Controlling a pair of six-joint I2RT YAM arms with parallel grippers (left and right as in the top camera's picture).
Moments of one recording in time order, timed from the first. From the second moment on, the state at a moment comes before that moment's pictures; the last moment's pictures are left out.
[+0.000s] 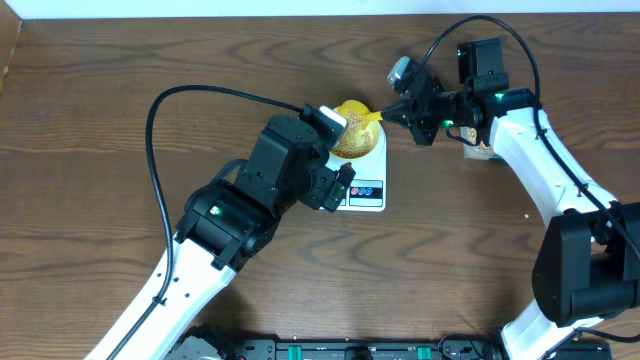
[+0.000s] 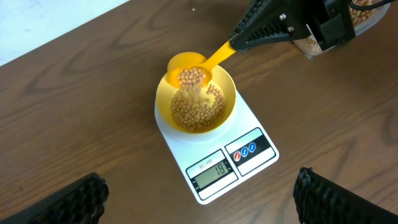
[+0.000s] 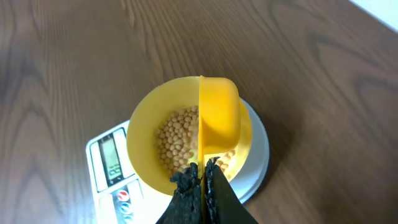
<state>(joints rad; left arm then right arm) -0.61 1.22 1.21 -0.73 -0.06 0.01 0.19 1.82 1.38 -0.51 -0.77 -0.67</state>
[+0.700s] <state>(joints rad) -0.61 1.22 1.21 -0.73 -0.06 0.01 0.20 1.82 1.38 -0.51 -0.77 -1.02</state>
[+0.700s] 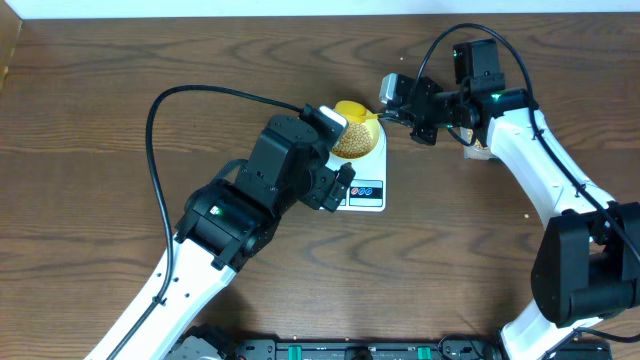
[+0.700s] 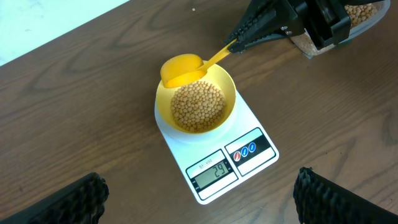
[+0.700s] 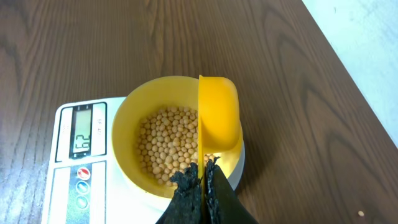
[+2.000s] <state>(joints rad) -0.61 1.22 1.21 -0.73 -0.06 0.01 0.17 1.69 1.38 -0.11 -0.29 -0.53</state>
